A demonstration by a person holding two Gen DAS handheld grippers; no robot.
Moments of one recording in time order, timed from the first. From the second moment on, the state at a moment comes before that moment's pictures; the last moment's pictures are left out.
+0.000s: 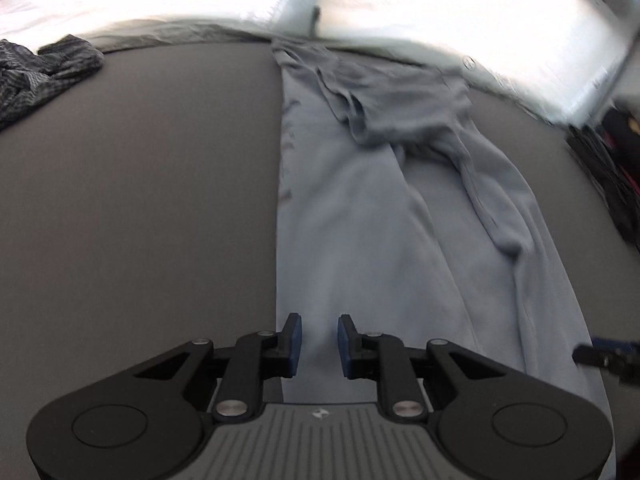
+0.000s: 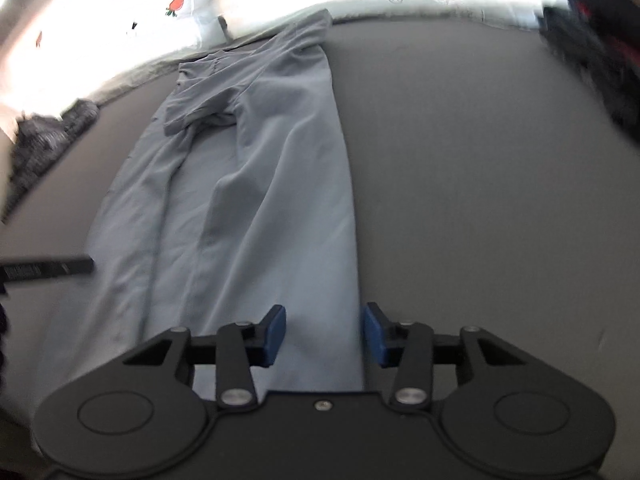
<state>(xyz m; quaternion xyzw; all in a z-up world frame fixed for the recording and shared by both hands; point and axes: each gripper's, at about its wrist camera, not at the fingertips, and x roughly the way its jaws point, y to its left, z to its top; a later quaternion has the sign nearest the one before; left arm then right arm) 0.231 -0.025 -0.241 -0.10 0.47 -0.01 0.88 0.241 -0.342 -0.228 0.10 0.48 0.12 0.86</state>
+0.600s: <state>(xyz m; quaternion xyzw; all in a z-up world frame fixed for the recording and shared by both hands) 0.137 0.008 -0.260 -0.35 0.58 -0.07 0.73 0.183 -0.409 -0.265 0.35 0.55 0.18 0.74</state>
